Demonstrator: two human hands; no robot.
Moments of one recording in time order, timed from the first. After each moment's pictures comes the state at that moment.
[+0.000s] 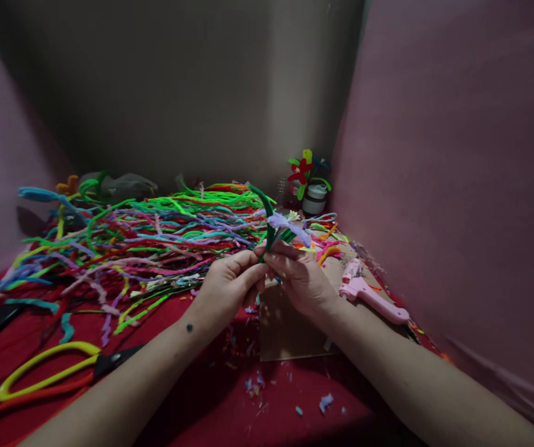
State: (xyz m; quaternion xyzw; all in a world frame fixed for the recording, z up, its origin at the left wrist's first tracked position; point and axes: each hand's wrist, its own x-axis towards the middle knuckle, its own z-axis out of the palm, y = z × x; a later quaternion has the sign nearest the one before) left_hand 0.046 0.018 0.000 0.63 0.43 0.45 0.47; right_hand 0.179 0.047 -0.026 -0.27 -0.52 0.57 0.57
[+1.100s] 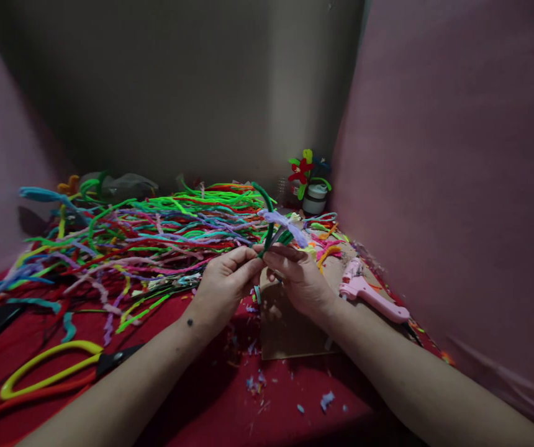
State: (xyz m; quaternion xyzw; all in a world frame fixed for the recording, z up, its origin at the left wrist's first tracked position) left_hand 0.048 0.021 -0.003 0.55 0.40 0.51 0.52; right_hand 0.177 0.046 -0.028 -0.24 -0.50 0.61 0.57
